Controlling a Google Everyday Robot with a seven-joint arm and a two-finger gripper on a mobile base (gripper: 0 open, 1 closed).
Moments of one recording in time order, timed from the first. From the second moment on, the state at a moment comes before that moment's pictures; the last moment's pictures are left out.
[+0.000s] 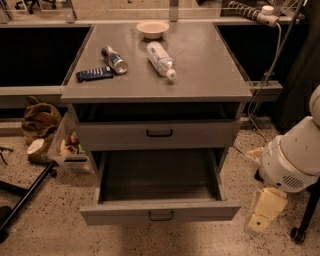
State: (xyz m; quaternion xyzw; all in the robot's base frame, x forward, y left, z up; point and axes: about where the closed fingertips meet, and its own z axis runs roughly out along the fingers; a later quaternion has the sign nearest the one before) arm 0.374 -0.205 0.787 -0.58 0.80 0.09 0.12
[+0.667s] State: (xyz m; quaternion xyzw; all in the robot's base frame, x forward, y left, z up) arm 0.362 -0.216 0.708 -0.56 0.82 0.11 0.10
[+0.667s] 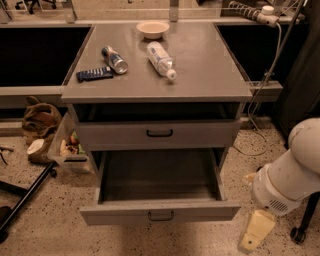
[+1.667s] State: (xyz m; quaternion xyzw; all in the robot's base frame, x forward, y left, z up) arm 0.334 -0.223 0.568 -0.52 0.83 0.20 0.08
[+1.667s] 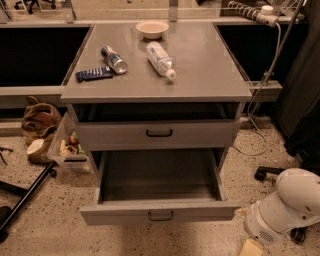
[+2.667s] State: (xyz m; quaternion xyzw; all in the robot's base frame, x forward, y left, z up) arm 0.346 -0.184 0.498 -0.53 0.81 0.23 0.08
